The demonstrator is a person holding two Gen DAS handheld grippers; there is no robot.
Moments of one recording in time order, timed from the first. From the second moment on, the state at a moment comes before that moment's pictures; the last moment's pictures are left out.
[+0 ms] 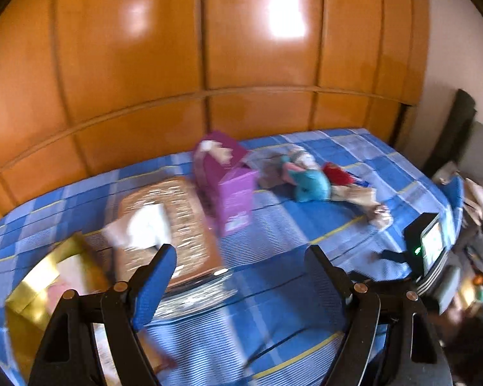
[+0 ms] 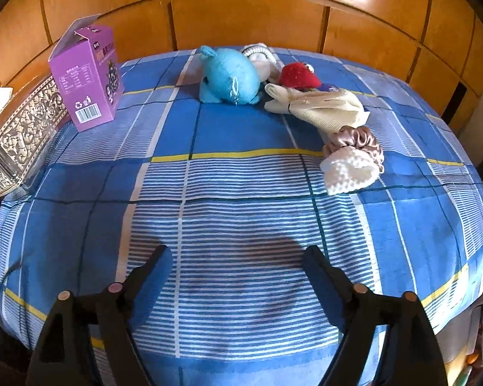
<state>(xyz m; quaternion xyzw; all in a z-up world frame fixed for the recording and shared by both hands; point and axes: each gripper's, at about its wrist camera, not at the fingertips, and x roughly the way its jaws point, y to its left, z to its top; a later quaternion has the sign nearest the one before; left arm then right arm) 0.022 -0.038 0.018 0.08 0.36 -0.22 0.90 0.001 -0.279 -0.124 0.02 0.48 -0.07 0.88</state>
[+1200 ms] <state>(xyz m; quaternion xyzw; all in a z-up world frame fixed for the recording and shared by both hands) 0.205 -0.275 -0.117 0.09 0.51 -0.27 0.81 -0.002 -0.281 -0.130 0.04 0.45 -0.05 0.89</state>
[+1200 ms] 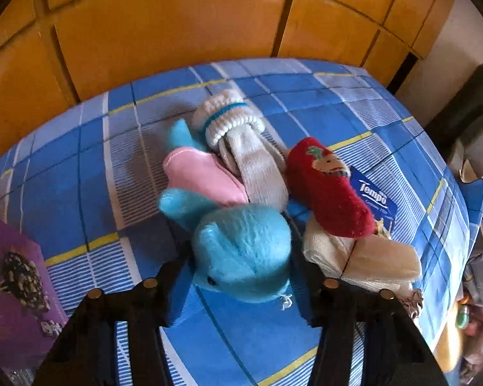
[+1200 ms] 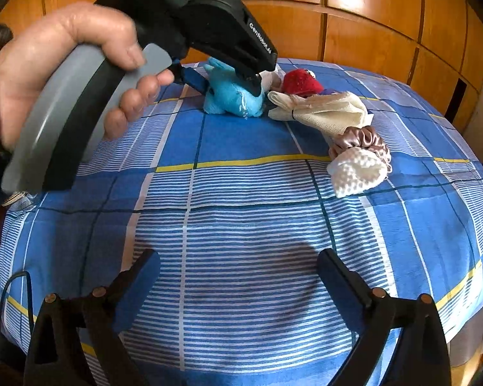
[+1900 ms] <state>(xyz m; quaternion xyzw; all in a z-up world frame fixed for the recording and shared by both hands) 0.255 -0.197 0.015 0.03 0.45 -0.22 0.86 0.002 -0.283 -0.130 0.03 0.46 -0.05 0.89</state>
